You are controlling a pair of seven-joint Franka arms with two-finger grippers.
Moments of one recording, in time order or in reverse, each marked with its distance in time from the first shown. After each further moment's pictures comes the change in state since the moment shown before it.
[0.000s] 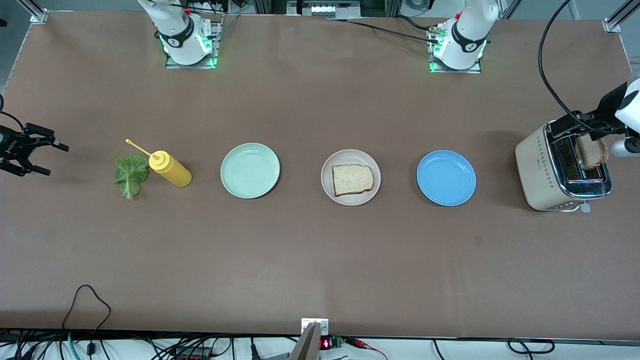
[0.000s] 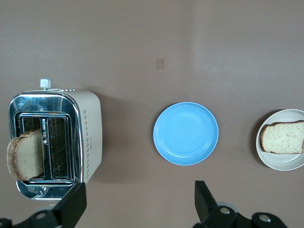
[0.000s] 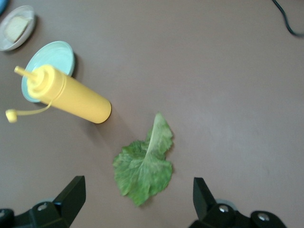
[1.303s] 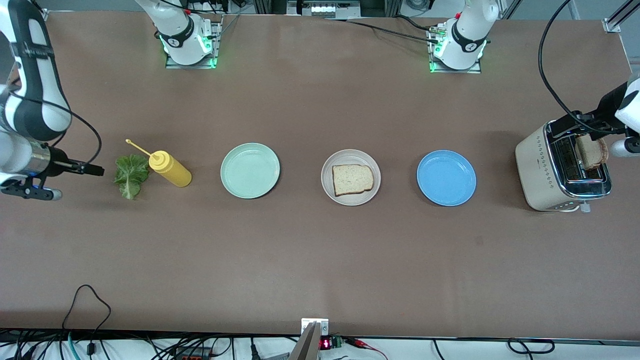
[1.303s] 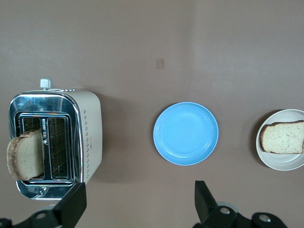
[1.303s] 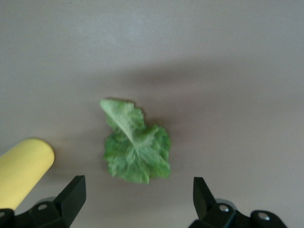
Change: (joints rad) left arm 0.000 0.000 0.000 0.000 0.000 0.000 0.000; right arm 0.332 0.056 0.004 -0.006 -0.595 0.135 1.357
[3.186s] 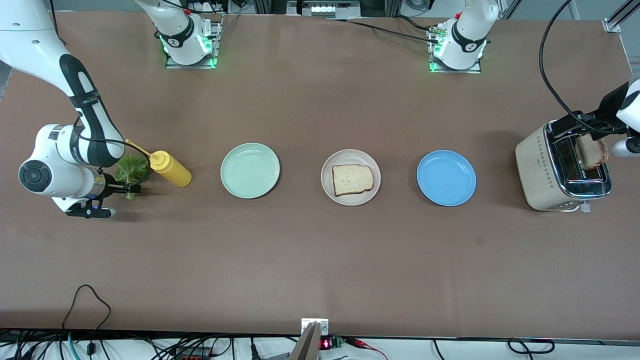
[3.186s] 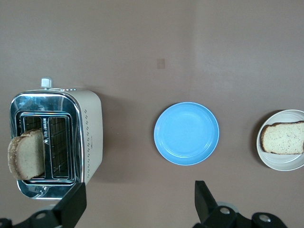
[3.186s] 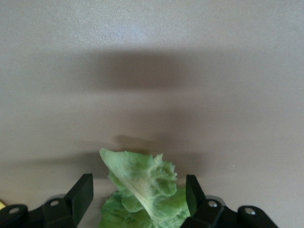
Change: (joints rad) left arm 0.003 0.000 0.002 0.000 0.000 -0.001 0.000; right arm 0.066 0.217 -0.004 -0.008 -0.090 0.197 0.024
